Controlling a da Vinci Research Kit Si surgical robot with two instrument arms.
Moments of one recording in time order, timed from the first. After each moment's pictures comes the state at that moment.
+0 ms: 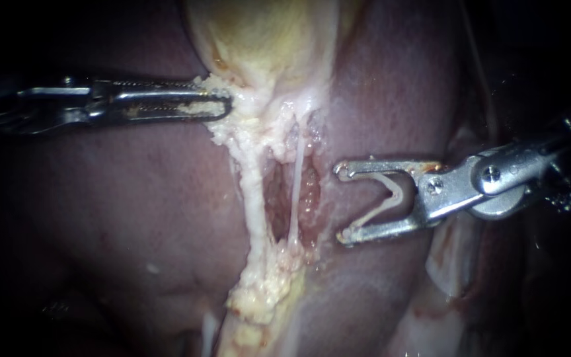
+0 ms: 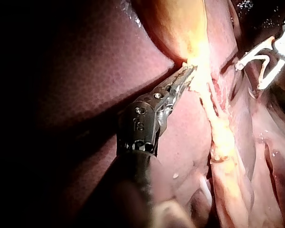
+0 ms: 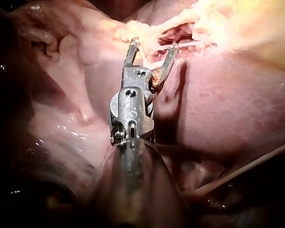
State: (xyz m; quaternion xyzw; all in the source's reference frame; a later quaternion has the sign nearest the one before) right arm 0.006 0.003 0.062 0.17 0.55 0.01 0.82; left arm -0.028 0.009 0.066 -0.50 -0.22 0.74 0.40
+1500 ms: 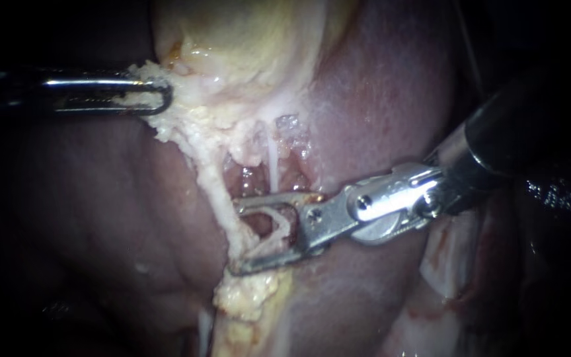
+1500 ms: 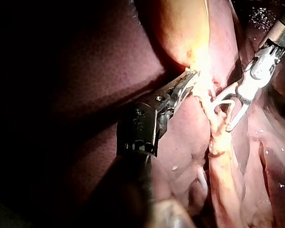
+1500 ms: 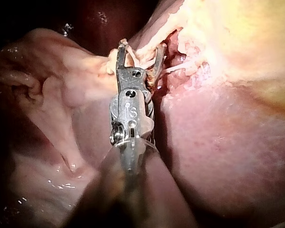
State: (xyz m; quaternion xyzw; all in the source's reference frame) right arm 0.019 -0.001 0.068 0.24 0.57 0.00 0.79; left arm -0.024 0.010 0.058 -0.50 -0.23 0.72 0.41
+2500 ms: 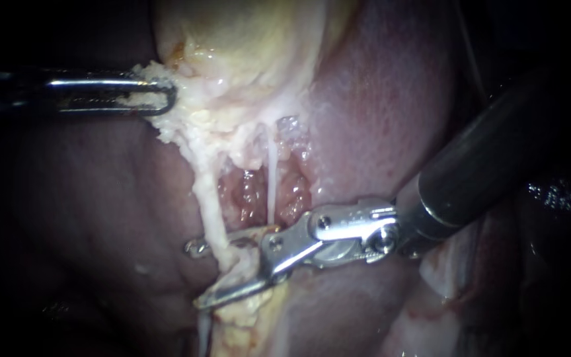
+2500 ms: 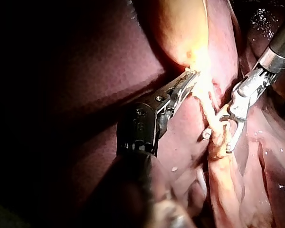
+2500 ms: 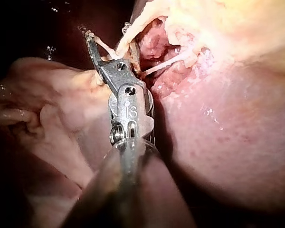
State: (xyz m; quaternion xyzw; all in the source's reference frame) right arm 0.024 -0.005 0.070 0.35 0.62 0.04 0.71; left arm -0.024 0.011 0.058 -0.50 -0.22 0.72 0.41
